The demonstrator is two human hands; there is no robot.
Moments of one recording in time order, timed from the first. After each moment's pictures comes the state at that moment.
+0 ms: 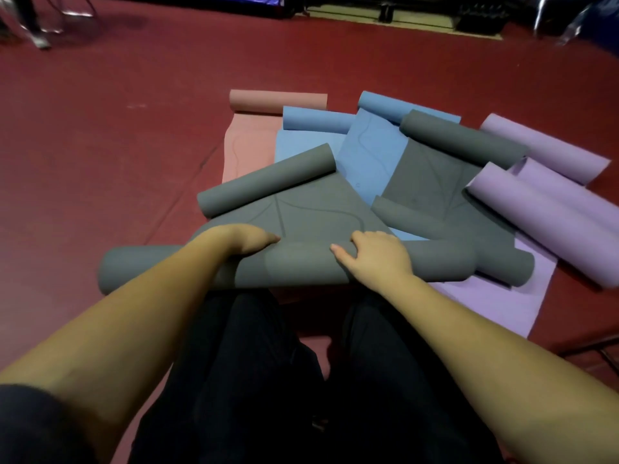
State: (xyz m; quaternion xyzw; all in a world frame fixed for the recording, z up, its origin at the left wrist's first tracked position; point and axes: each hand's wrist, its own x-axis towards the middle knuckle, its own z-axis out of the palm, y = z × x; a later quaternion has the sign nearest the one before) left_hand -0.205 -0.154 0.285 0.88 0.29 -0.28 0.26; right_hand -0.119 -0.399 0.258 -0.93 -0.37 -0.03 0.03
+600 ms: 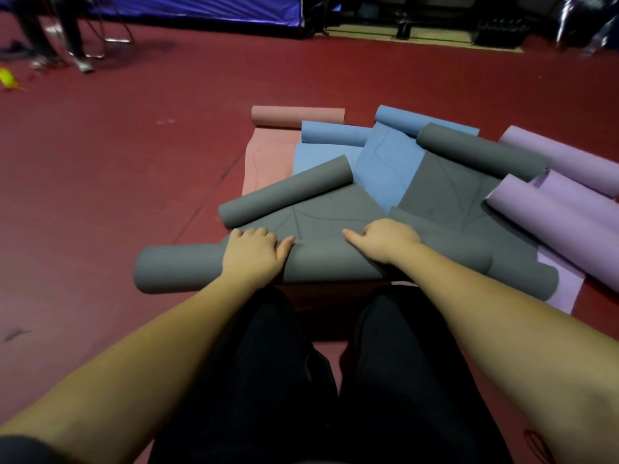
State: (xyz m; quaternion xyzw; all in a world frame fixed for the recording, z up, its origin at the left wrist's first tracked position) left_hand -0.259 -0.177 0.278 0.98 0.21 0.03 -0.02; right_hand -0.089 -0.373 0.299 -0.94 -0.32 0.13 -0.01
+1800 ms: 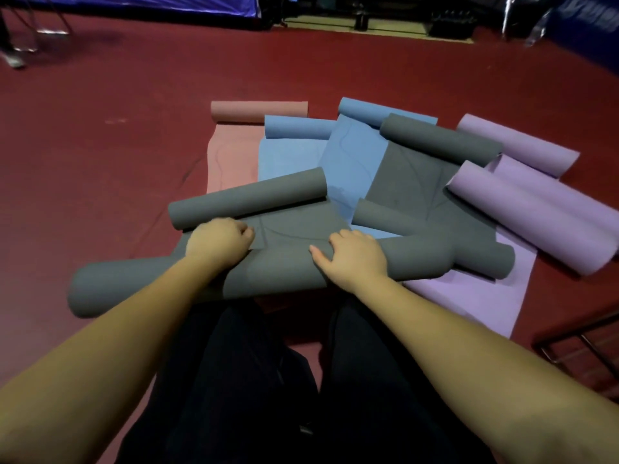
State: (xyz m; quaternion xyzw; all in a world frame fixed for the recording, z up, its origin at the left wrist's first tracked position) left_hand -0.217 -0.162 0.287 0.97 0.23 -0.05 0.07; right_hand -0.128 -0.396 0.263 -0.94 -0.33 -0.03 0.03
